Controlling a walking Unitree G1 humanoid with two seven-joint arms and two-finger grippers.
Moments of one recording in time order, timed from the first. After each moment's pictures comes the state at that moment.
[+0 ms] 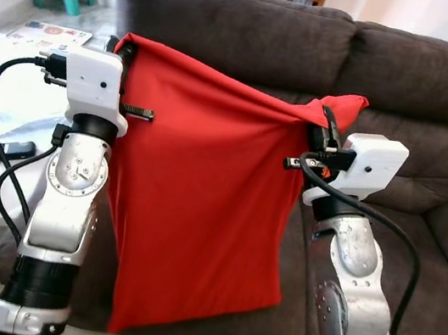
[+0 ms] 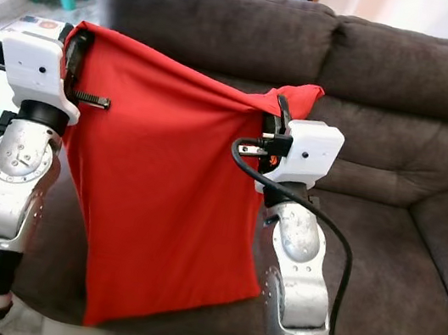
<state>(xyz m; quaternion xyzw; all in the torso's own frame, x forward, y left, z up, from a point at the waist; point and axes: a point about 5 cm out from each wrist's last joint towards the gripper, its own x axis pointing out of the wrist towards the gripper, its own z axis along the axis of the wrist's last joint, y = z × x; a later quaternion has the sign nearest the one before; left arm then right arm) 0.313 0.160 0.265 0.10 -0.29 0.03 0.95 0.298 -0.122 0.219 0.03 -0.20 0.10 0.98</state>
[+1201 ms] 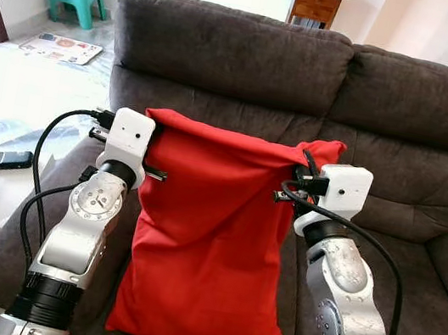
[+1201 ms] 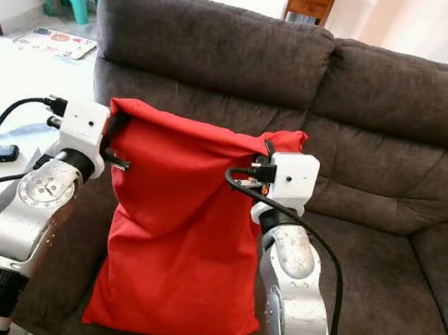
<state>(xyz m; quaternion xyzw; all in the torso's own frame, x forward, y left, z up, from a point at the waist) 0.324 0.152 0.191 0.13 -0.09 -0.05 0.99 0.298 -0.123 0.172 0.01 -0.08 0.12 0.99</state>
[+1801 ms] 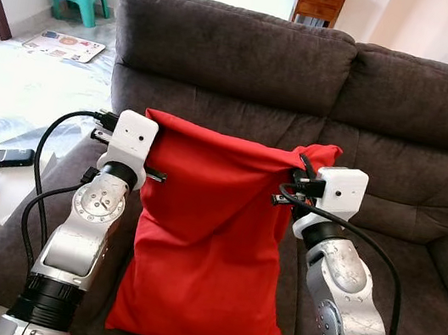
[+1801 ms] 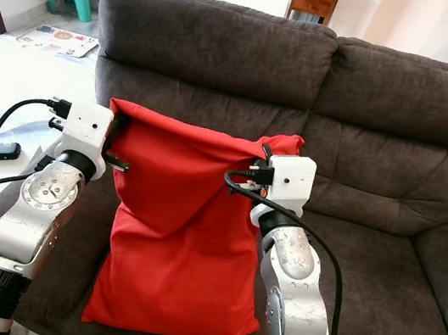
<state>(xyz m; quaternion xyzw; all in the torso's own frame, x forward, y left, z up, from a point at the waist) 0.323 0.151 0.189 0.14 -0.09 -0.03 0.99 0.299 -0.123 0.166 0.01 -0.07 0.13 0.99</state>
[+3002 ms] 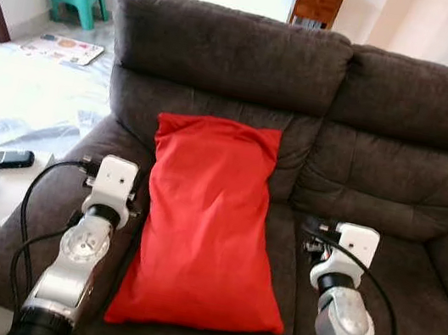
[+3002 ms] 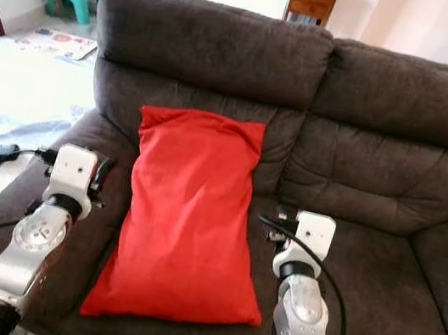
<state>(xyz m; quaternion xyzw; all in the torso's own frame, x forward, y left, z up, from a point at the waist) 0.305 0.182 0.096 0.10 0.02 0.00 0.99 0.278 -0.178 0.058 0.03 0.08 -0.03 1.00</state>
